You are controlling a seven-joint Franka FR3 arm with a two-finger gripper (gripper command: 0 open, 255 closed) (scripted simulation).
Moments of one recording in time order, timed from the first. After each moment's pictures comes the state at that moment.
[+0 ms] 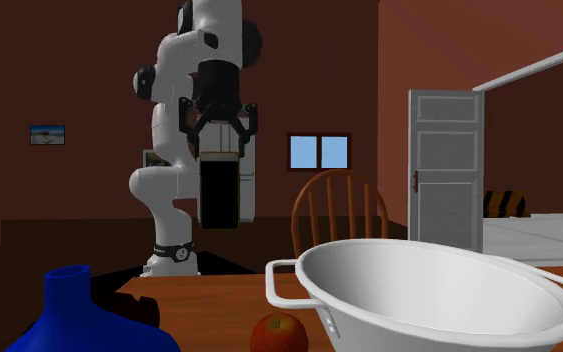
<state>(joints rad) -0.19 -0.37 -0.02 -2.13 0.00 1.76 0.24</state>
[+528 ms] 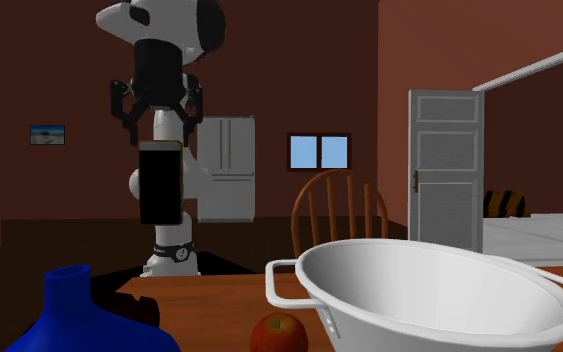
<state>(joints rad) -0.26 -0.40 -0.15 -2.10 -0.05 1.71 0.06</state>
